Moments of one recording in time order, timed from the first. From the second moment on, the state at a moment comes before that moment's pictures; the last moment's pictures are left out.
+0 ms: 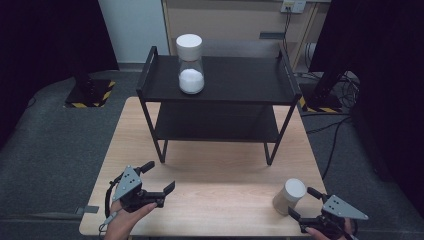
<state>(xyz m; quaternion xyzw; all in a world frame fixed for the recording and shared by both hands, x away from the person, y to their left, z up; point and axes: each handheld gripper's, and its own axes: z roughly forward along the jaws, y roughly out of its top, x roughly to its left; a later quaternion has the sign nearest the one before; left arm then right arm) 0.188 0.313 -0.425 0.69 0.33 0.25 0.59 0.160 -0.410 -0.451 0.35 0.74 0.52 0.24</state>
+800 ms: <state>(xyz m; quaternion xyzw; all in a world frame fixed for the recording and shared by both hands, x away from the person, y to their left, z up) 0.184 0.315 -0.426 0.70 0.33 0.25 0.58 0.178 -0.394 -0.451 0.35 0.73 0.53 0.25</state>
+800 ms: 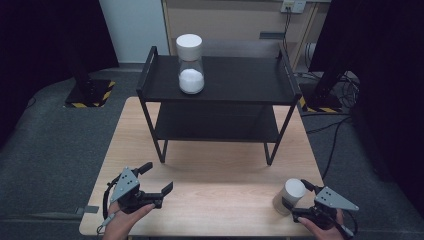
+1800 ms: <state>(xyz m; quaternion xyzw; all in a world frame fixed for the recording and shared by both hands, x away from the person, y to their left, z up) 0.184 0.315 -0.426 0.70 0.33 0.25 0.58 0.172 -0.388 -0.447 0.33 0.73 0.54 0.26</state>
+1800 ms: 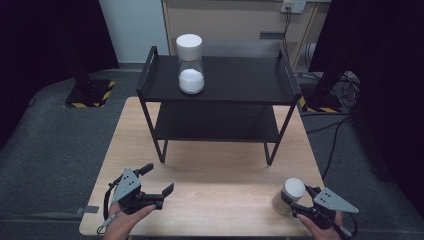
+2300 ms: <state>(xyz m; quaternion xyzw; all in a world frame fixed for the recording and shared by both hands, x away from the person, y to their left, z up) 0.184 0.316 -0.426 0.70 0.34 0.25 0.58 0.167 -0.383 -0.426 0.33 0.73 0.54 0.25</state>
